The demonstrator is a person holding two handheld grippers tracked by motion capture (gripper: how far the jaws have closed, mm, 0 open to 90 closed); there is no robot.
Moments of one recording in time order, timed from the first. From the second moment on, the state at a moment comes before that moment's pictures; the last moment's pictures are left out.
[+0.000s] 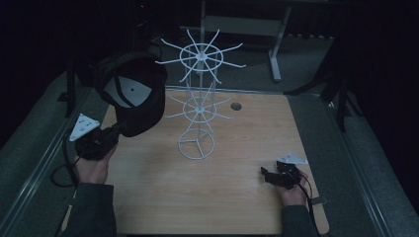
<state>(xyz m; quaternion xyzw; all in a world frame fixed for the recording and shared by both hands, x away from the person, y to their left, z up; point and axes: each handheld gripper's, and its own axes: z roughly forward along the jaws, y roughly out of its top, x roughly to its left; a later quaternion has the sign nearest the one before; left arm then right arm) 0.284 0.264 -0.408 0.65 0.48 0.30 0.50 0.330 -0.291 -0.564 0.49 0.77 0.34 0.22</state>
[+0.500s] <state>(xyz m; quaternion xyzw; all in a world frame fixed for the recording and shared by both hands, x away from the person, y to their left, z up) 0.284 0.264 -0.405 0.65 0.48 0.30 0.51 0.330 -0.291 -0.564 0.49 0.77 0.34 0.22</state>
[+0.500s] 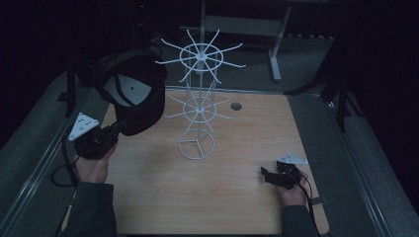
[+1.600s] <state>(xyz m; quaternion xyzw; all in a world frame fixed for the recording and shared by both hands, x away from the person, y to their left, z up) 0.286 0.261 -0.390 0.64 0.48 0.31 0.52 0.330 -0.291 -0.564 0.49 0.77 0.34 0.22</state>
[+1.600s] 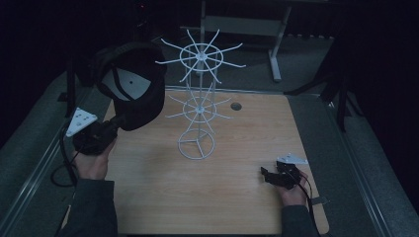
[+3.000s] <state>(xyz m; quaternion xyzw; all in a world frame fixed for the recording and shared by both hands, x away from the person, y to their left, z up) 0.299 0.245 -0.374 0.64 0.47 0.34 0.51 0.329 -0.291 -0.564 0.49 0.77 0.34 0.22</state>
